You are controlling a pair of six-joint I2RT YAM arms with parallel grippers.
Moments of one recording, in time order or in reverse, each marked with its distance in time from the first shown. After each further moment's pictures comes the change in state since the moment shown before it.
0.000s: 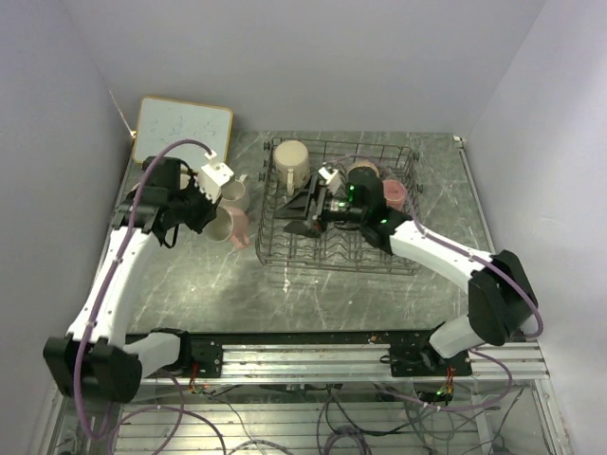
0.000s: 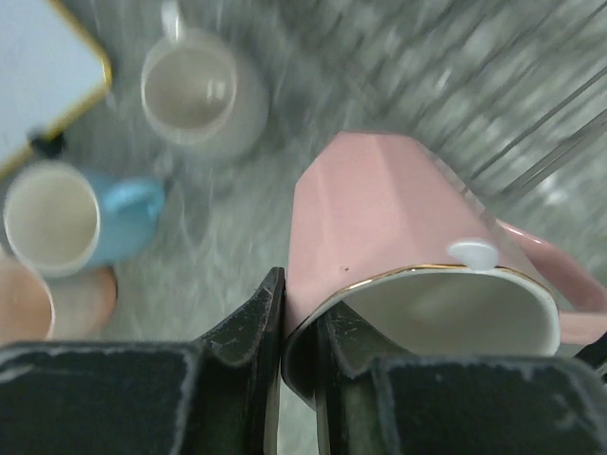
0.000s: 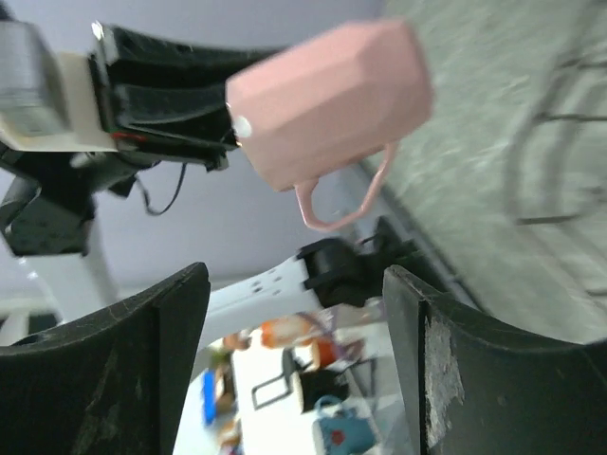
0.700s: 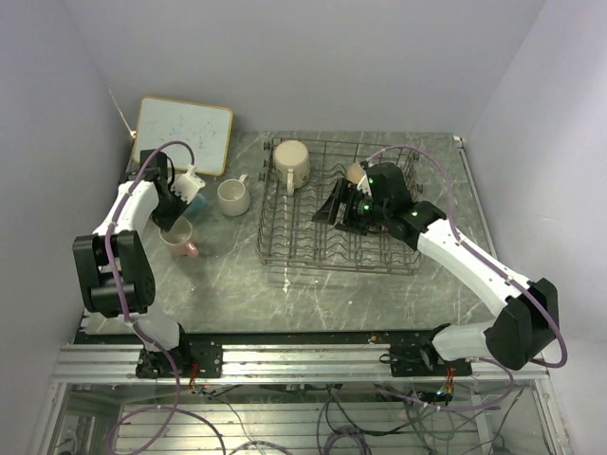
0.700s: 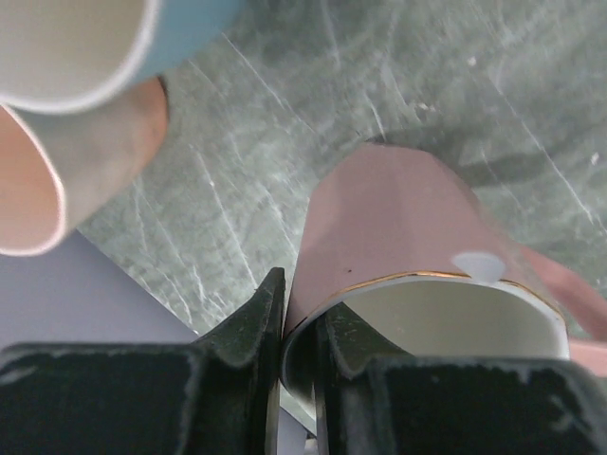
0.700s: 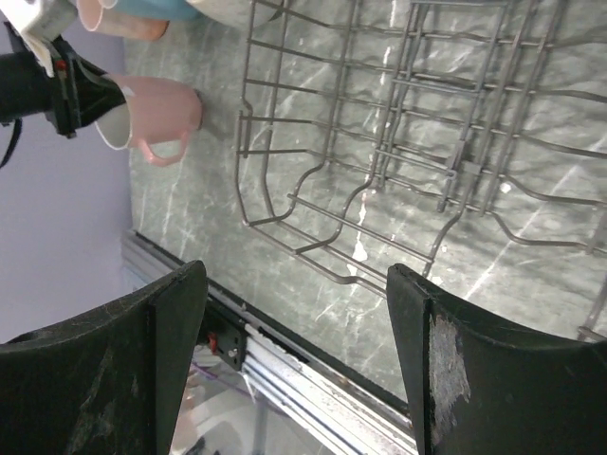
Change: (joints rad) left arm 0.256 0.529 0.073 -0.105 -0.449 0.269; right arm -0.131 -0.185 0.095 -0.730 0.435 -0.504
